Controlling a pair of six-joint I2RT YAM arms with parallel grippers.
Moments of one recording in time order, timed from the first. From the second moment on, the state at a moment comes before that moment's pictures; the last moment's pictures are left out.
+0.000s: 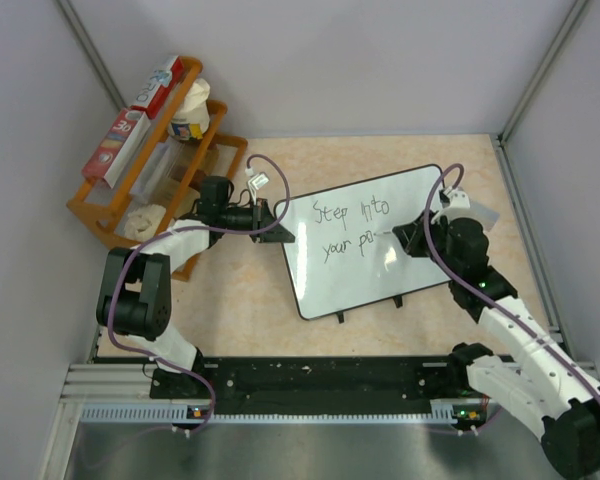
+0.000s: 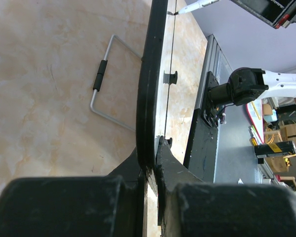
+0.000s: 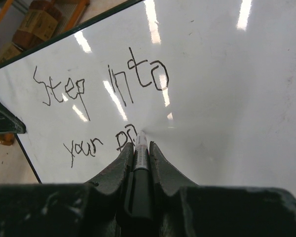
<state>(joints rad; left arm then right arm) -0.20 1.63 0.96 0.00 1.16 -0.22 0.36 0.83 0.60 -0.05 -0.05 0.46</state>
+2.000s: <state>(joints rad) -0.20 1.63 0.96 0.00 1.16 -0.22 0.36 0.79 0.54 -0.02 -0.04 0.46</state>
